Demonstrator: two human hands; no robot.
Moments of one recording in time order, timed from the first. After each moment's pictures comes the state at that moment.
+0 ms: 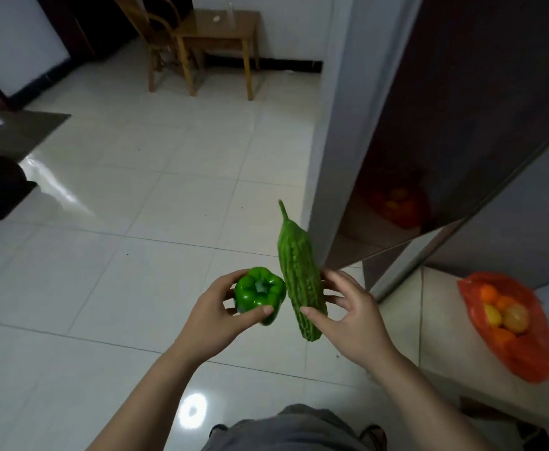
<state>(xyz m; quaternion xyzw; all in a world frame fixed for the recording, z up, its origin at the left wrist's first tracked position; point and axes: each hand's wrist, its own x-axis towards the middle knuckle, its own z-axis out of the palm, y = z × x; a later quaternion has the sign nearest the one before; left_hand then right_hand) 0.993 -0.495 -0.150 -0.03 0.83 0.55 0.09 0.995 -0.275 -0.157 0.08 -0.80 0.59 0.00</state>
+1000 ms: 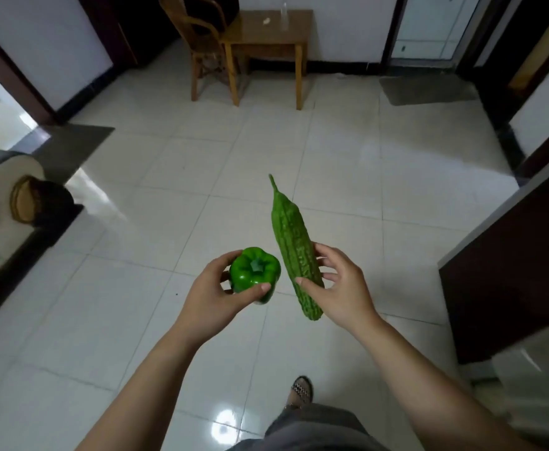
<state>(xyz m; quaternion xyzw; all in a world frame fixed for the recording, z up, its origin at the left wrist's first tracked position) 0.676 -0.748 -0.131 -0.09 0.83 0.54 0.04 0.643 -0.545 -0.173 0.06 -0.80 0.60 0.00</state>
